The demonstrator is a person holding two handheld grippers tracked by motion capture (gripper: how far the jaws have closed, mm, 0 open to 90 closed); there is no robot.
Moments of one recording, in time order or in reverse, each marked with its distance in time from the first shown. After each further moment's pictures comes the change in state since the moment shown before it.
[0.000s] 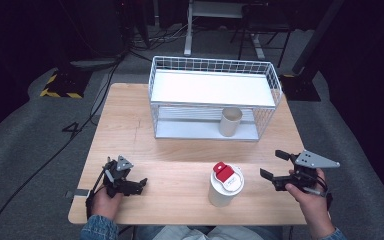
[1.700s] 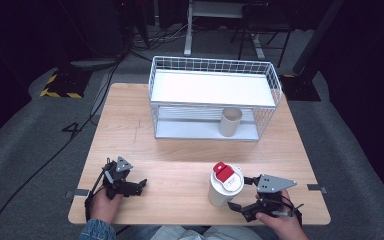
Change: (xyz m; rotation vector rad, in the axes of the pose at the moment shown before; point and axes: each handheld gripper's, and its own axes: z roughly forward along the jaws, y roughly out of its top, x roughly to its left) left arm -0.001 -0.002 -0.003 0.005 0.000 0.005; right arm 0.083 -0.030 0.049 0.111 0.263 -0.068
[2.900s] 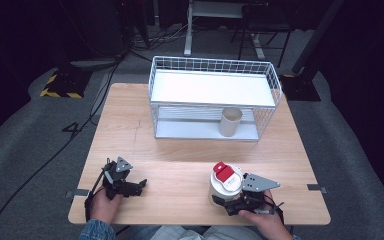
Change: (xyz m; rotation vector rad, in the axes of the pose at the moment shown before) left arm 0.000 0.000 0.000 0.001 0.002 0.002; right arm 0.004 -0.008 0.045 -0.128 -0.027 0.014
